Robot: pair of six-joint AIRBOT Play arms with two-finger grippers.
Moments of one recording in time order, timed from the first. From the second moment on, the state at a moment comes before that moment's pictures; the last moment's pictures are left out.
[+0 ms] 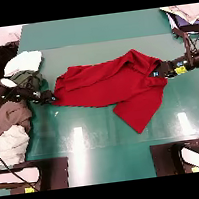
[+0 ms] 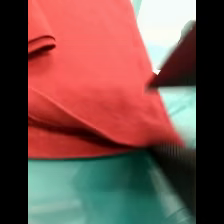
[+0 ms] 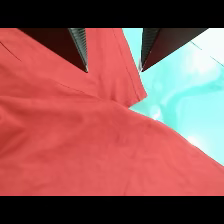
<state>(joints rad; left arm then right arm) 0.15 -1.53 1.03 0.95 -1.14 -1.10 -0.15 -1.13 1.14 -0.89 1.41 1.27</state>
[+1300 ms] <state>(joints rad) 0.12 -1.42 1.16 0.93 -1.20 -1.15 -0.40 -1.20 0.62 -0.89 1.12 1.24</state>
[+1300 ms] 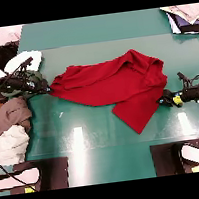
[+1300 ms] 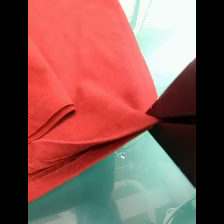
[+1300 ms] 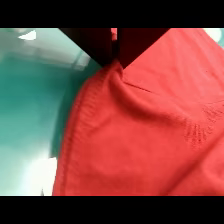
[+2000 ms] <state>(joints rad) 0.12 -1.10 1.86 0.93 -1.21 -1.28 -0.36 -0.85 1.43 -0.82 1.06 1.25</state>
